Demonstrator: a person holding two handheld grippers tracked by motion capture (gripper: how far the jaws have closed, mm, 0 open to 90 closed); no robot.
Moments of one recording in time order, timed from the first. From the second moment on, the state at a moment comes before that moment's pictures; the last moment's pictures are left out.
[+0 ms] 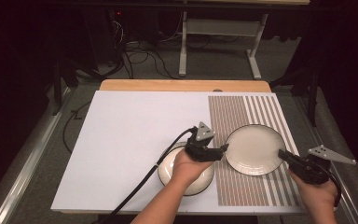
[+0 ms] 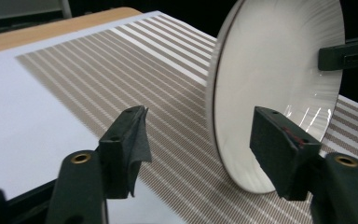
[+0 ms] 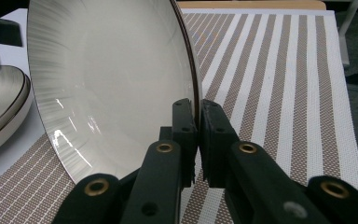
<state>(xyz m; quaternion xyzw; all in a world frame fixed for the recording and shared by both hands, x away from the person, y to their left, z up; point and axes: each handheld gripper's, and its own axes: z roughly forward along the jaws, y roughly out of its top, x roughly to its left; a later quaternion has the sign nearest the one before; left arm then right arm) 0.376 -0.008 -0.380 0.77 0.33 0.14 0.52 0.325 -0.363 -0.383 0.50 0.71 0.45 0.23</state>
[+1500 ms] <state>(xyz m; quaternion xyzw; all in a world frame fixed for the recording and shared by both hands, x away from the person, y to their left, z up) 0.298 0.229 -0.384 0.69 0.39 0.28 0.54 0.341 -0.360 -0.389 0.54 0.69 0.42 0.23</state>
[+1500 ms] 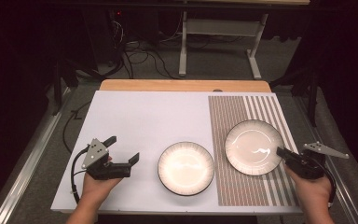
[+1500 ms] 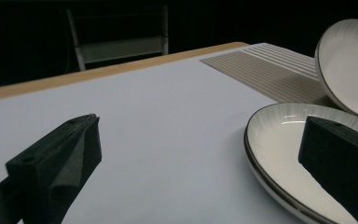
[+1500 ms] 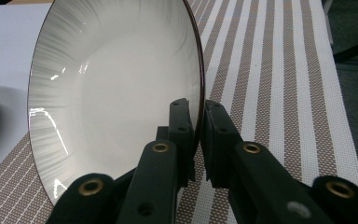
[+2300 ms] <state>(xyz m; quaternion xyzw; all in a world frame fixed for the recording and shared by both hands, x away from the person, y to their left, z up) 0.300 0.235 -0.388 0.70 0.39 0.27 0.54 0.355 -0.361 -0.396 0.58 0.67 0.41 0.21</state>
